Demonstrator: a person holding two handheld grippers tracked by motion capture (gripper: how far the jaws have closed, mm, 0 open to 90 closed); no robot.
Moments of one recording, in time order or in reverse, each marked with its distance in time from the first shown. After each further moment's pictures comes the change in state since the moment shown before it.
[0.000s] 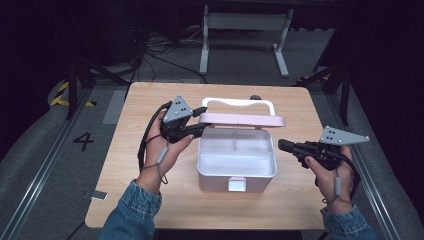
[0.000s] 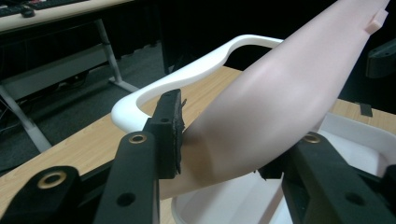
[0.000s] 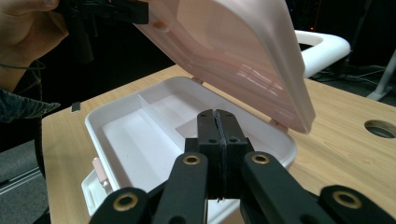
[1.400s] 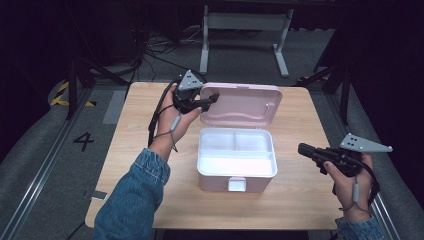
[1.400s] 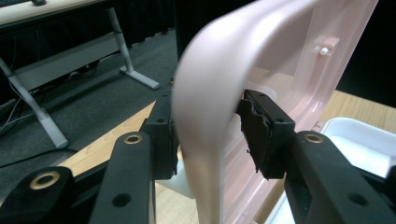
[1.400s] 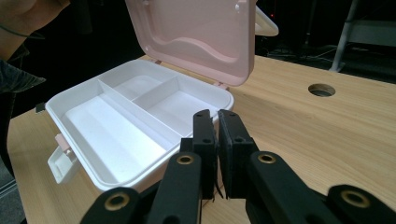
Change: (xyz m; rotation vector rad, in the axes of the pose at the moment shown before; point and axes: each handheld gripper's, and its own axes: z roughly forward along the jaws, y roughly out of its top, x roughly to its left) left arm 0.048 0.025 0.057 0.066 0.040 -0.005; right arm -0.019 -0.025 -0.039 0.017 -0.132 0.077
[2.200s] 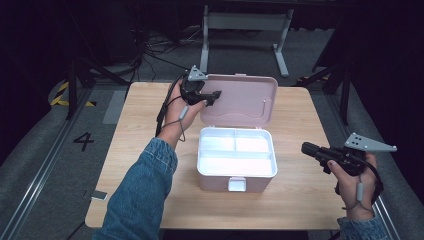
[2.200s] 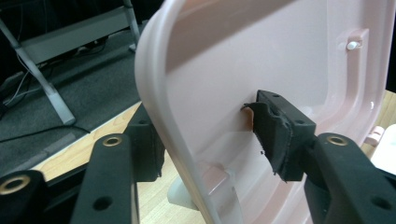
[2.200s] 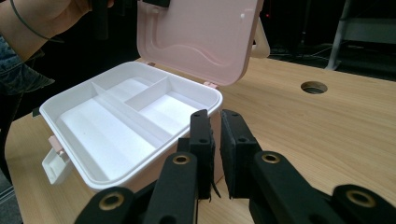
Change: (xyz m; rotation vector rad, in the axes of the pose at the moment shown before) left arm 0.024 -0.002 0.038 0.078 0.040 -0.062; right arm -0.009 -0.002 -0.006 -0.008 -0.011 0.023
